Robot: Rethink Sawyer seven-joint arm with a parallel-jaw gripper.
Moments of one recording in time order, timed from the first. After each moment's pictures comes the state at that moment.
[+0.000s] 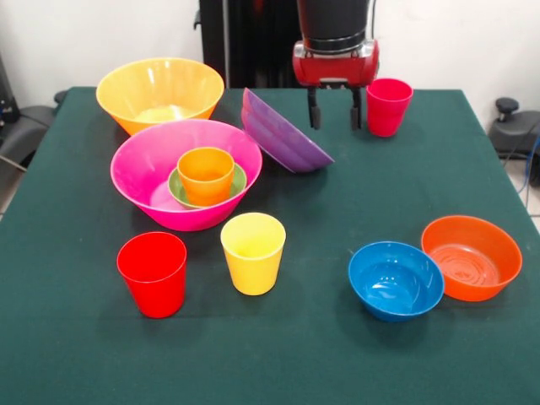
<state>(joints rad) -0.44 -0.73 0.31 1.98 -0.24 0.28 2.05</state>
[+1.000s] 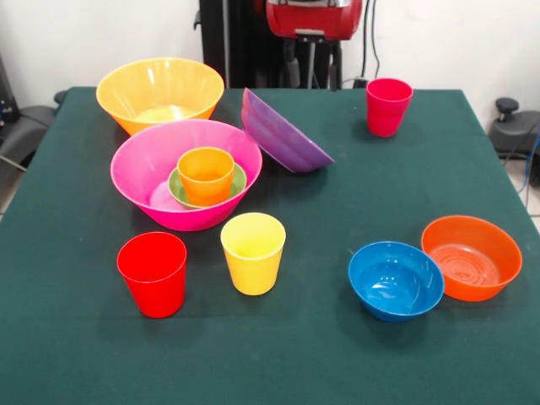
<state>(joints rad) -0.50 -0.88 0.32 1.98 -0.15 0.49 2.05</state>
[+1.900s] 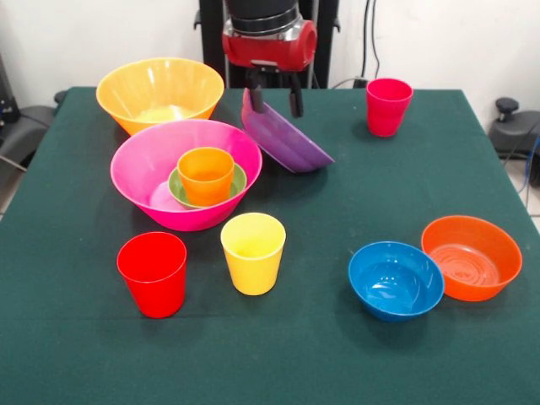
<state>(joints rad) -0.62 -0.78 0.36 1.92 -0.16 0.49 2.05</state>
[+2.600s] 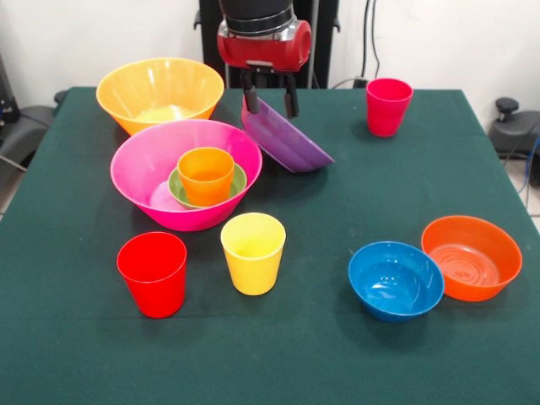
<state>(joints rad) -0.63 -0.78 0.38 1.92 -0.21 0.49 2.05</state>
